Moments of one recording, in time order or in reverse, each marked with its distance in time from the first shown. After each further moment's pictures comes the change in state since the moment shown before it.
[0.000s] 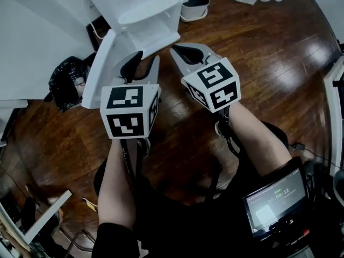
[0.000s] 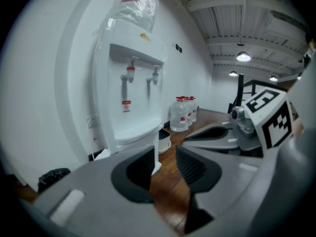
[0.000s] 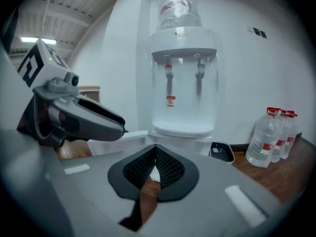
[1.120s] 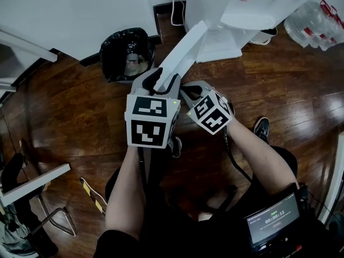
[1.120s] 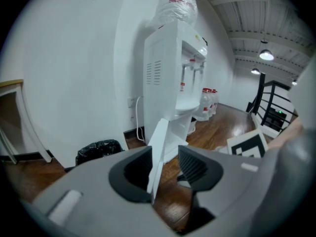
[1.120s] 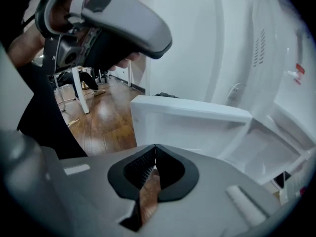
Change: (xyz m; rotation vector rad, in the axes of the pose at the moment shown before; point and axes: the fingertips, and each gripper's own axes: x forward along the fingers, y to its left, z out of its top) left arm -0.113 0.160 -0.097 -0.116 0.097 0.200; right arm 0.124 0.237 -0.093 -0.389 0.325 0.406
